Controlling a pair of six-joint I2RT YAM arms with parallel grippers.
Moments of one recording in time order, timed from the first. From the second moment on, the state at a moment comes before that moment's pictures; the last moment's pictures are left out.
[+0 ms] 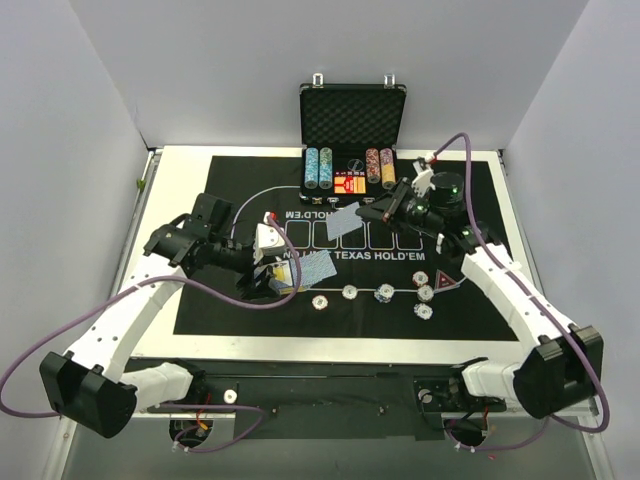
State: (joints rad) left arm -0.42 1.19 1.17 -0.97 0.81 0.72; right arm 0.34 1.24 1.01 -0.15 -0.49 0.96
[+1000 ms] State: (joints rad) left arm -0.41 1.12 1.17 -1.00 0.82 0.69; right arm 0.65 2.56 2.07 0.10 -0.38 1.18
